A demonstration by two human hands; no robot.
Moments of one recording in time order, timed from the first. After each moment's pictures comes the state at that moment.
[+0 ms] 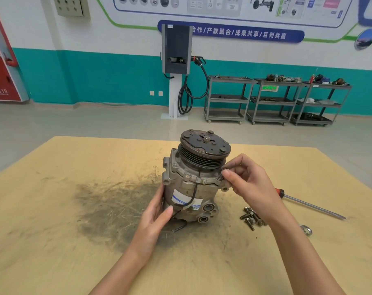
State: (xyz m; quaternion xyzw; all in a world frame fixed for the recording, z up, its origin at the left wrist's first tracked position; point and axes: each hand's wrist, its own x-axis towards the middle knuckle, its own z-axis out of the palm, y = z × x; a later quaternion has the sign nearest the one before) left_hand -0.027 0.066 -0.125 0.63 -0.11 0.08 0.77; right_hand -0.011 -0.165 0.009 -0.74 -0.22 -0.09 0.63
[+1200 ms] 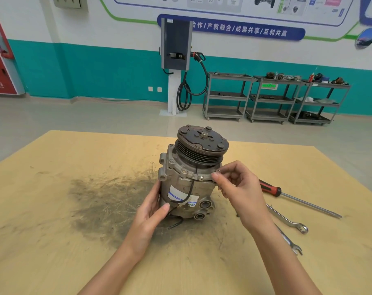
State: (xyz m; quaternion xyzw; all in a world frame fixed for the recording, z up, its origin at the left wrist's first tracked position) left_hand -0.029 0.065 -0.119 0.62 -0.11 0.07 0.77; right_hand -0.015 -0.149 -0.016 -0.74 -0.13 -0.16 0.64
